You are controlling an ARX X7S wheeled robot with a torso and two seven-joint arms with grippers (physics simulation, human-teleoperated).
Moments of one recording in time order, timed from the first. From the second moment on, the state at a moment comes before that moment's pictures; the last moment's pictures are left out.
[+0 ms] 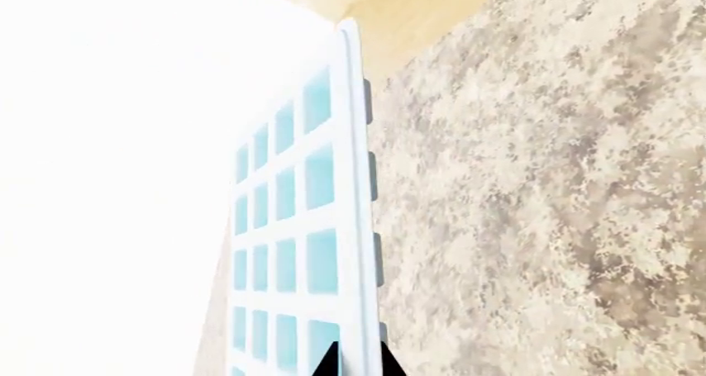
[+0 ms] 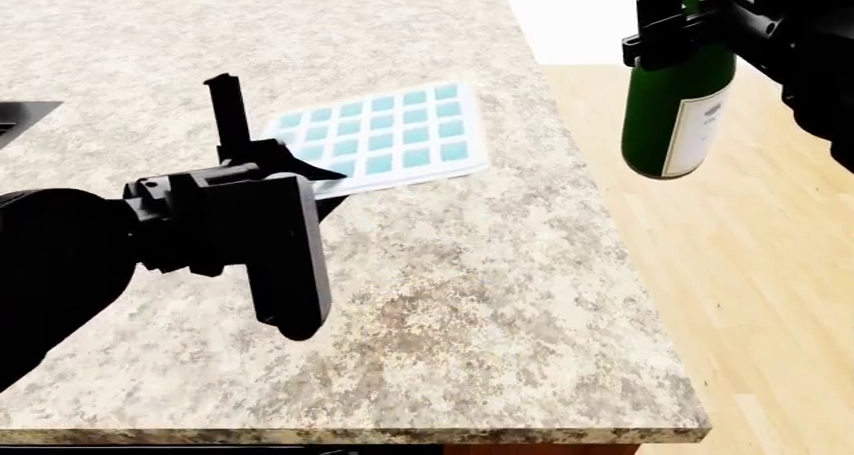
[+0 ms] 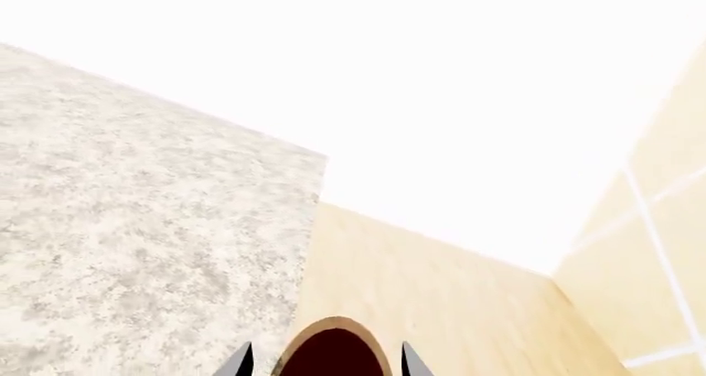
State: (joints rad) left arm -1.53 -0.97 1.30 0.48 -0.42 -0.57 0.37; right arm 1.43 0.52 -0.39 -0.02 0.46 1.27 0.02
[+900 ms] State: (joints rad) left arm -1.51 -1.18 1.19 0.57 -0.51 -0.45 0.30; right arm 1.33 0.58 -0.25 -0.41 0.63 1.49 0.06
